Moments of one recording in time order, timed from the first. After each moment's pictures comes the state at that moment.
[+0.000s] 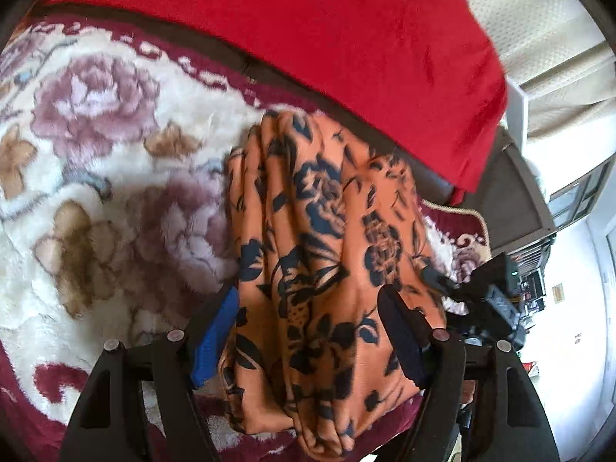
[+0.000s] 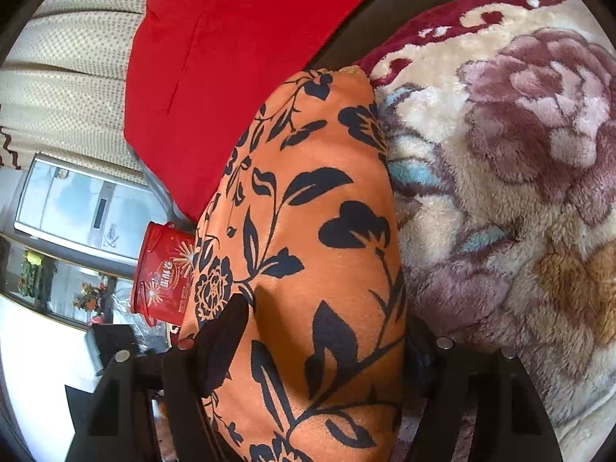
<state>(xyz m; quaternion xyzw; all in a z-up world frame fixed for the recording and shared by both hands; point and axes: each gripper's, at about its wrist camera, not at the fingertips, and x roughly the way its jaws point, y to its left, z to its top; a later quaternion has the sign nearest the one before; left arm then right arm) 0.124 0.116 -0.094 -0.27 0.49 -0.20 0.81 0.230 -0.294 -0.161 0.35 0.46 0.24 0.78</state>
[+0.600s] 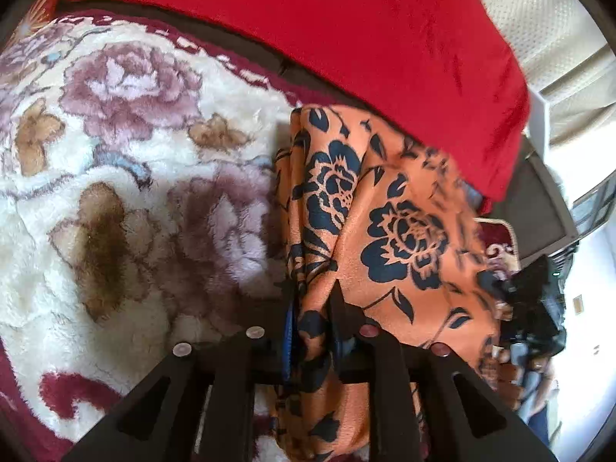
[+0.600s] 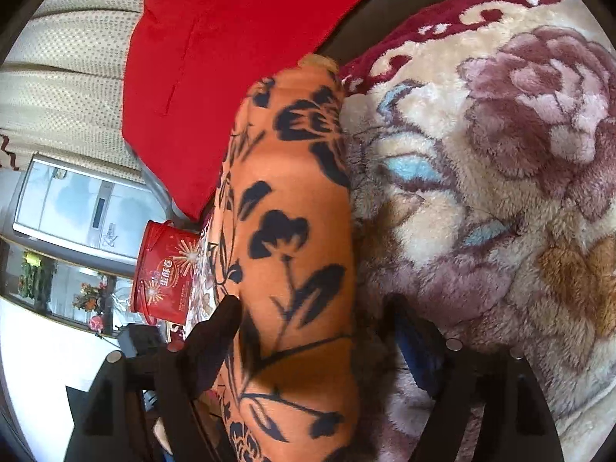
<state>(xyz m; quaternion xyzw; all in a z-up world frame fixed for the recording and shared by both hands) 0.112 0.133 -0.122 -0.27 0.46 -0.16 0.83 0.223 -0.305 -0.156 0.34 0.47 0.24 0.78</state>
